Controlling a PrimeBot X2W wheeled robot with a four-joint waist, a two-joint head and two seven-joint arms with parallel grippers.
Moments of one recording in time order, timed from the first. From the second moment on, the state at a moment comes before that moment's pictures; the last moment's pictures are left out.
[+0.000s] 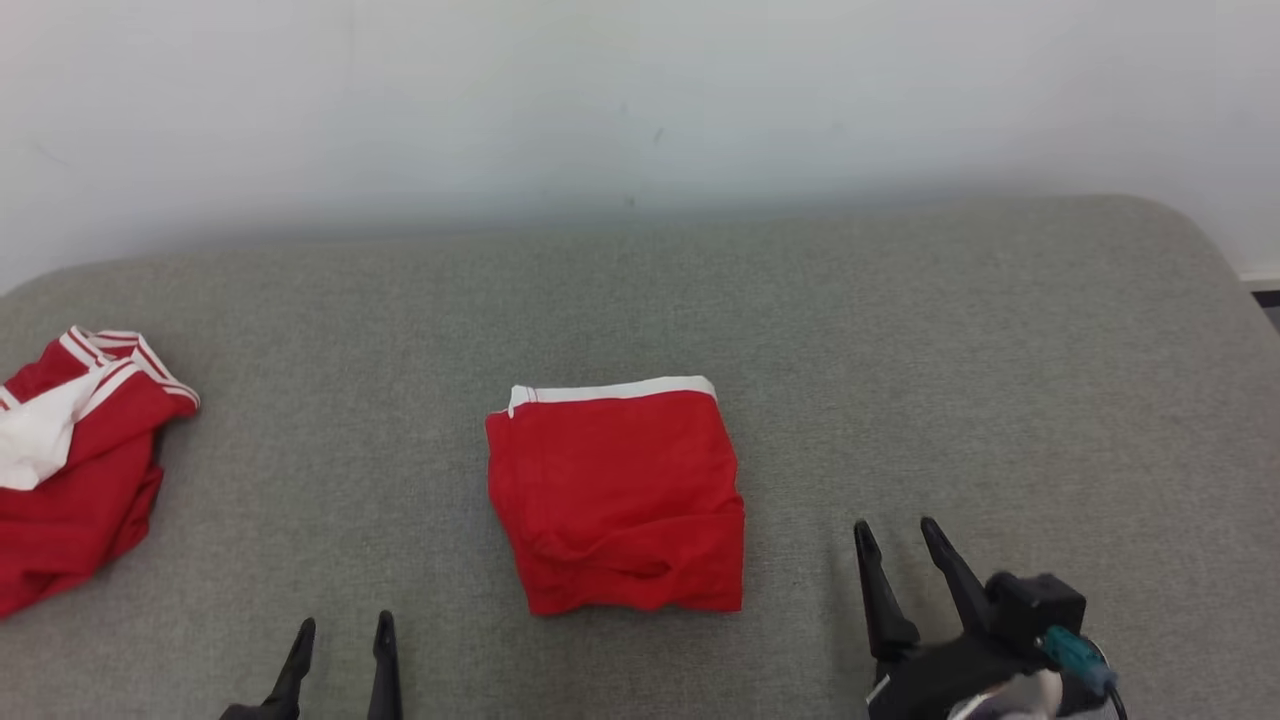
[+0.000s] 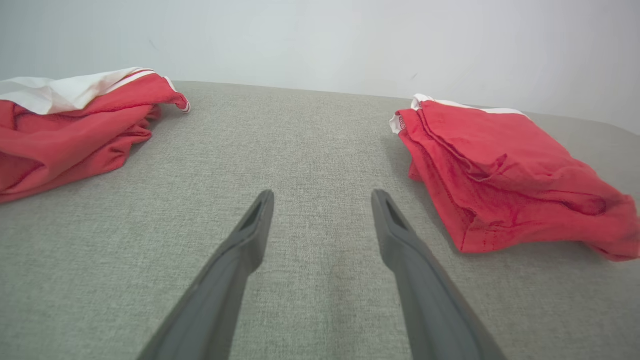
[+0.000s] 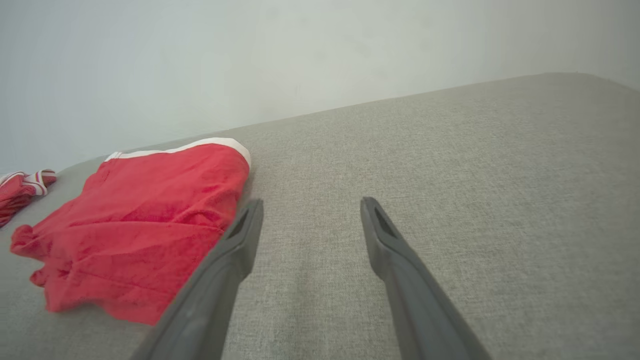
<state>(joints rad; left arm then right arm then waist) 0.00 0.05 0.01 0.33 -0.17 -0.09 -0.26 -0.16 -0.05 0.08 0.50 0.22 0.13 -0.26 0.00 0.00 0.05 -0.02</state>
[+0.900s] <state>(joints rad) -0.07 0.05 -0.08 0.32 -0.20 -0.07 -0.26 -0.51 -0.05 0.40 0.90 0.59 0.13 -0.27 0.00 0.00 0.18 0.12</state>
